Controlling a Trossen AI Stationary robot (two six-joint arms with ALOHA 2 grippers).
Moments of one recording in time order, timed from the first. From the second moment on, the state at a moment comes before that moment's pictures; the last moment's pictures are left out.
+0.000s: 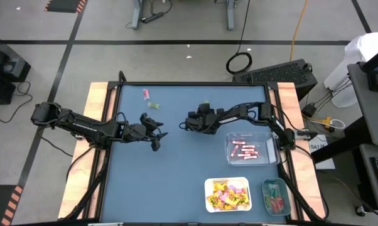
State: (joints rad) left arm -0.08 1.14 0.39 0.20 -0.43 -0.28; right arm -0.16 2.24 1.35 -0.50 0.96 1.25
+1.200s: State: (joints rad) left arm -0.07 1.14 0.39 0.19 -0.58 -0.23; right arm 0.32 1.63 1.35 -1.03 0.94 1.12
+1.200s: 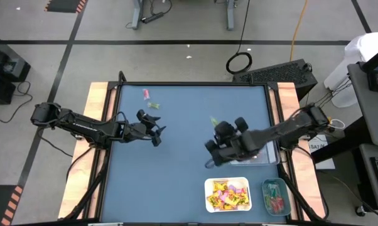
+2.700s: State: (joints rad) left arm -0.03 1.15 0.39 0.17 -0.55 -0.28; right arm 1.08 1.47 1.35 -1.41 -0.26 1.68
